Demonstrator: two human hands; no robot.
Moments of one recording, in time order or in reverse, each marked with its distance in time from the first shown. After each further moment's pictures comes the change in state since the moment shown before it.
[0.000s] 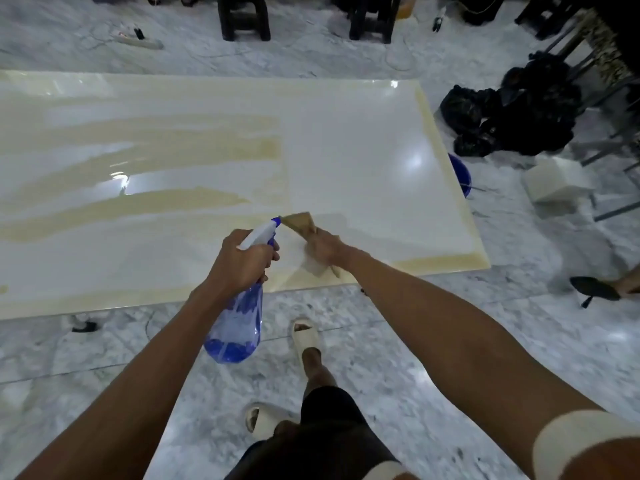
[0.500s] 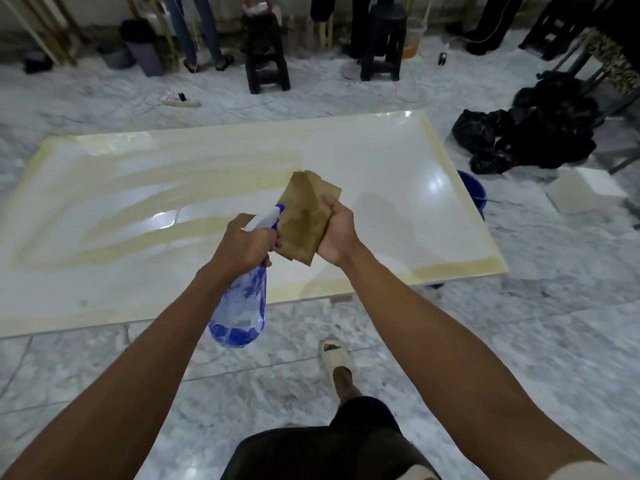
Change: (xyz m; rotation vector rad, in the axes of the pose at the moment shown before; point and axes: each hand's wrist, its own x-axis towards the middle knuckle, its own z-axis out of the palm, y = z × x) left_hand -0.045 0.060 -0.051 0.183 0.090 0.113; right_hand -0.052 -0.081 0.015 1.318 -0.115 -0.190
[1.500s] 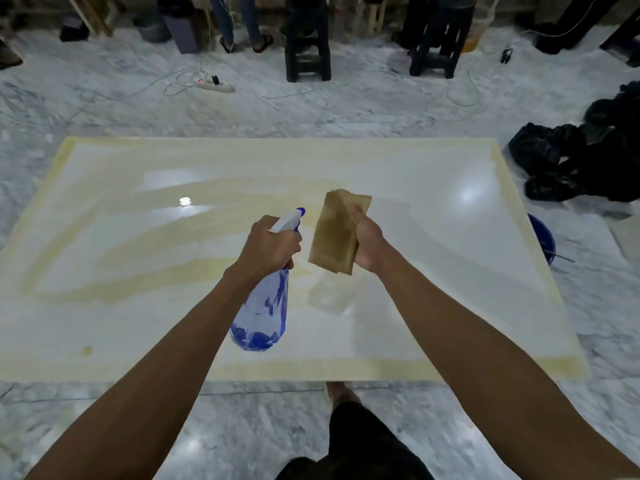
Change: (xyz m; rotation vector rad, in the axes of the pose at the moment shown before) left_hand 0.192 0.002 -0.038 -0.083 0.037 -0.161; right_hand 0.194 -0.061 0.012 -0.383 0.214 0.104
